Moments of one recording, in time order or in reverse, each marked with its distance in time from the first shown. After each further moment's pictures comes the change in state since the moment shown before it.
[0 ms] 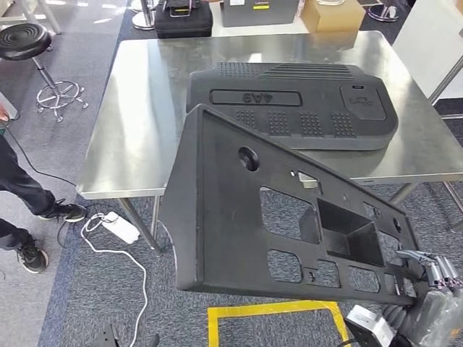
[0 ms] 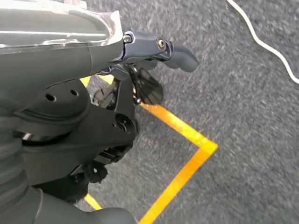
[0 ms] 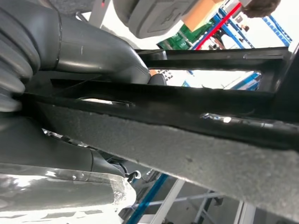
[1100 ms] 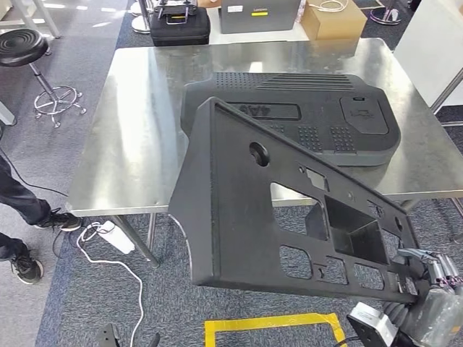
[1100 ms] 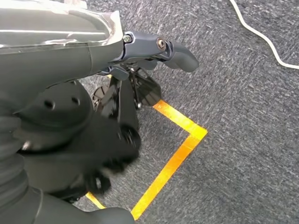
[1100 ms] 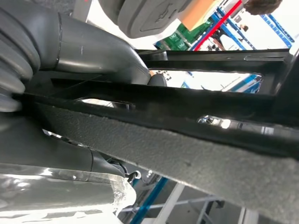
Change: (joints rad) left arm 0.000 0.001 -0.002 0.000 0.000 -0.001 0.003; right arm -0.009 -0.008 -0.003 0.013 -0.016 0.000 0.001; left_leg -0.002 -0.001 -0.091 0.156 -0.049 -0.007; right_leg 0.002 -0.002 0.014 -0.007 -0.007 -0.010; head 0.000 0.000
